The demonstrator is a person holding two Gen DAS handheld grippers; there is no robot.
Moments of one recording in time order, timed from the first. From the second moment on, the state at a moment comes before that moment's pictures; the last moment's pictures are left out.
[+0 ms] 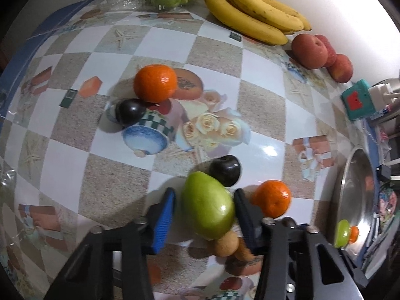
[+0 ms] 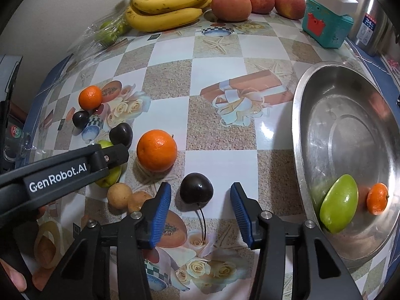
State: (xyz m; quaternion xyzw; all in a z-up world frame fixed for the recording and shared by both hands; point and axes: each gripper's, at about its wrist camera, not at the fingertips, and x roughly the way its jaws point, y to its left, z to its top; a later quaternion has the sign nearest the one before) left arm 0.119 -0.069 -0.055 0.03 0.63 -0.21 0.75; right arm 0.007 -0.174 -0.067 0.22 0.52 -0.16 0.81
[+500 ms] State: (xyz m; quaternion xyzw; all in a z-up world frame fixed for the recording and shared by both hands) left arm 0.129 -0.057 -0.042 0.01 0.61 -0.19 0.77; right arm 0.011 -0.168 -0.065 0.22 0.52 -0.14 0.81
